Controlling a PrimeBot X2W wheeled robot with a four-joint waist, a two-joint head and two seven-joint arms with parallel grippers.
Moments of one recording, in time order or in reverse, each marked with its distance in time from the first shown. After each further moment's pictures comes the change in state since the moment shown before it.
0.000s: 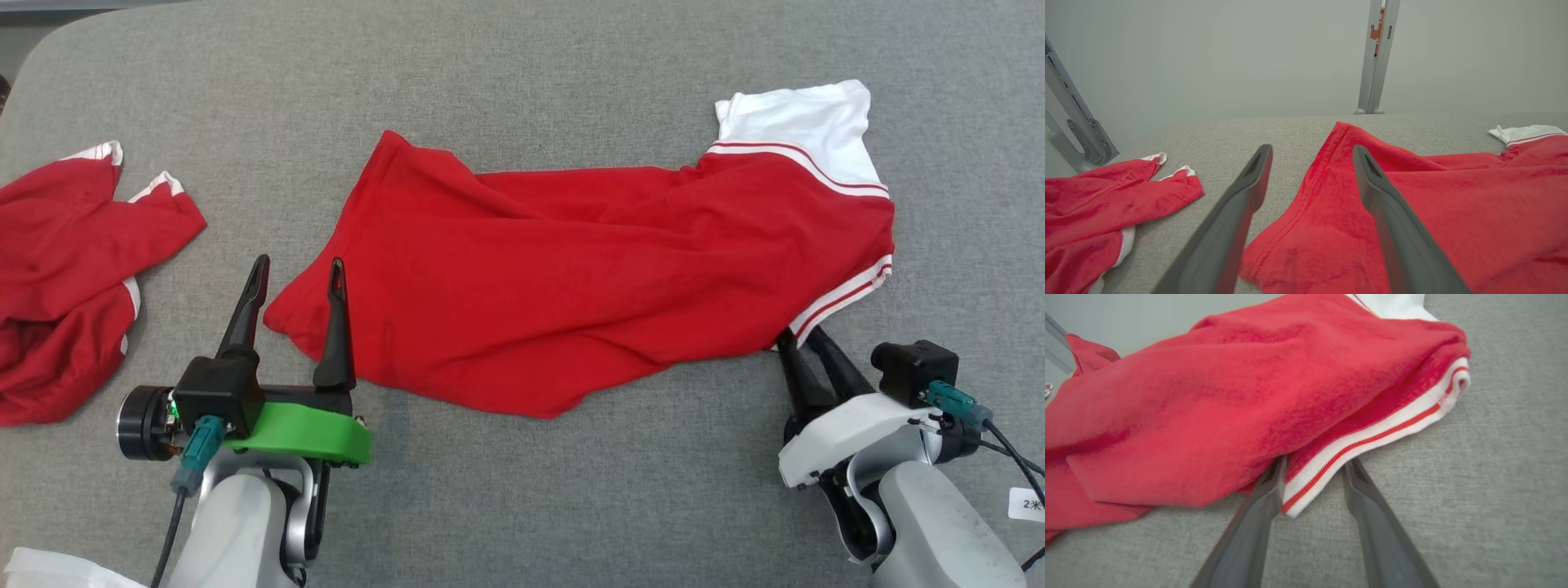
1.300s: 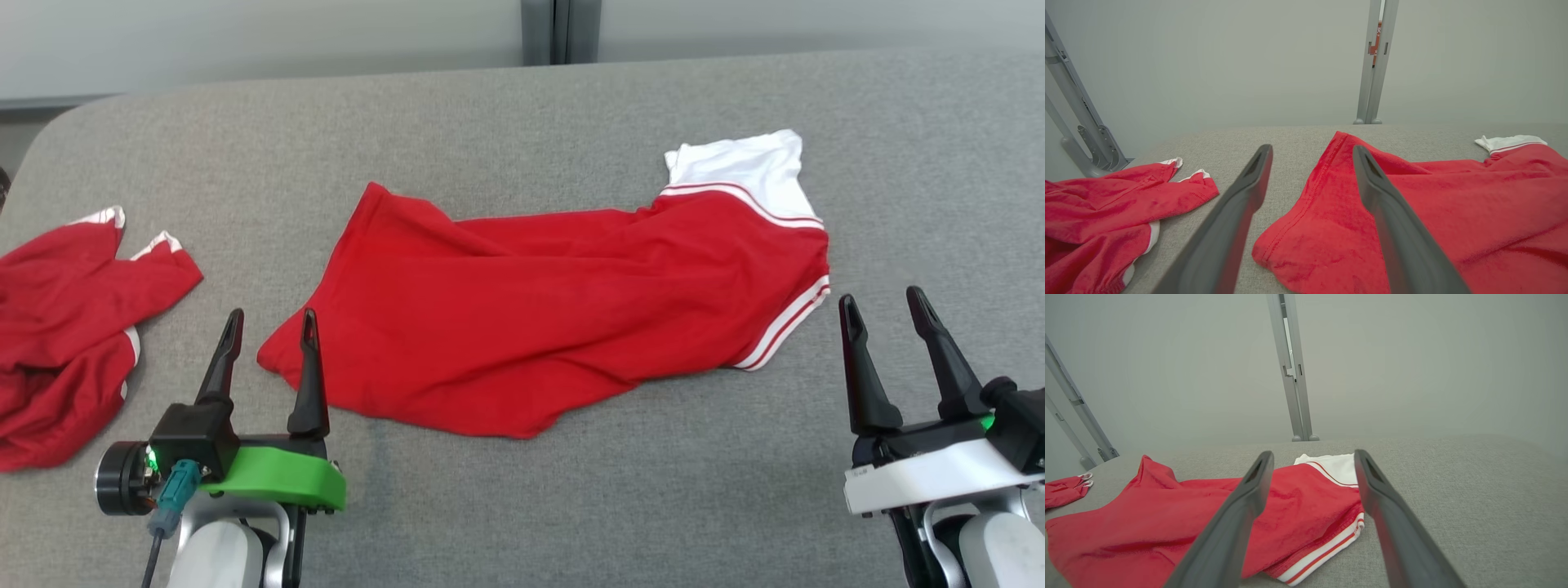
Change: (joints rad) left arm 0.094 0.019 0.050 -0.004 -0.004 -0.006 0.003; right arm 0.246 0.005 -0.160 -0.500 -0.097 0.000 -0.017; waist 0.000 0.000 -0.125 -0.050
